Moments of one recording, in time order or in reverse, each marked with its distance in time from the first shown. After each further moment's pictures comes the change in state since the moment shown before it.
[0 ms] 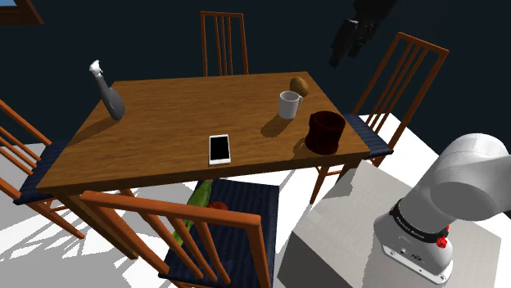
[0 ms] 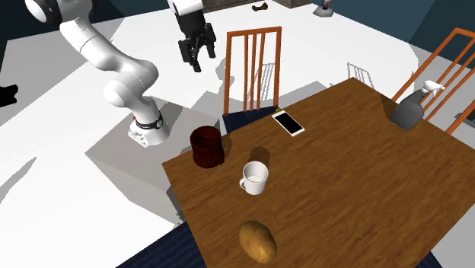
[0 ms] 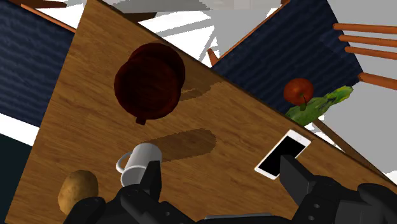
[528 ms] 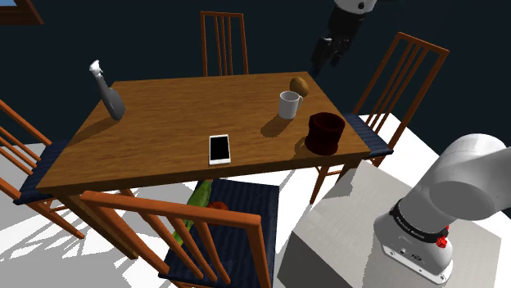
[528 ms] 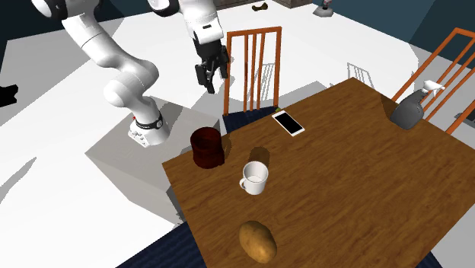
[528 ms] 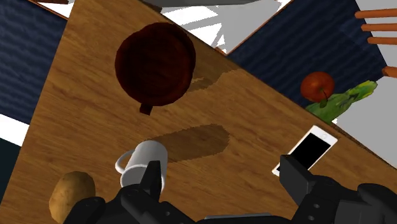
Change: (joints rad) arm -0.019 0.168 -0.027 -0.014 -0.024 0.142 -0.035
